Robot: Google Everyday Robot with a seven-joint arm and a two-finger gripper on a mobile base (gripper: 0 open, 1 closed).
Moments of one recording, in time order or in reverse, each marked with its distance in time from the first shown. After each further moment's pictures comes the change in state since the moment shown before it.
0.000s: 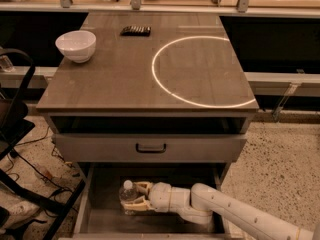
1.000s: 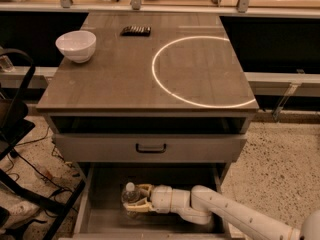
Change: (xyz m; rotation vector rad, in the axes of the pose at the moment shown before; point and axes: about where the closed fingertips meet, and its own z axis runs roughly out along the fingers) arm 0.038 -0.008 -0.005 -0.012 0.000 -0.004
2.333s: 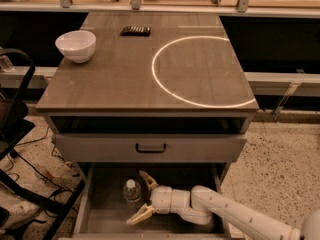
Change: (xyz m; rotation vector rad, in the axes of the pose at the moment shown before) arm -0.003 0.001 0.002 -0.005 -0.002 0.001
